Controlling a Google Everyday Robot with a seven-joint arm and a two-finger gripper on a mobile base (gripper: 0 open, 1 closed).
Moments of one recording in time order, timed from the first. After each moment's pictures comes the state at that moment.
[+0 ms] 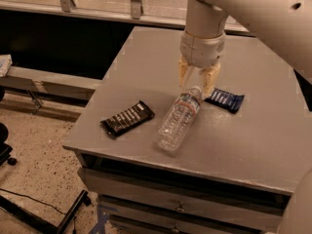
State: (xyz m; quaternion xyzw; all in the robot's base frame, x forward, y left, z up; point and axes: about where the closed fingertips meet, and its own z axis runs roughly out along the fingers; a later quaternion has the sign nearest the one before) arm 0.553 -0.109 0.869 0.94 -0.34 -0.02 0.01
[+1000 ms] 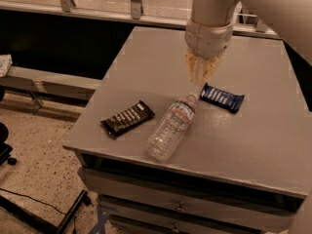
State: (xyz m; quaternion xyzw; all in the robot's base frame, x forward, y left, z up) arm 0.552 -0.118 0.897 0.94 -0.34 0.01 0.00
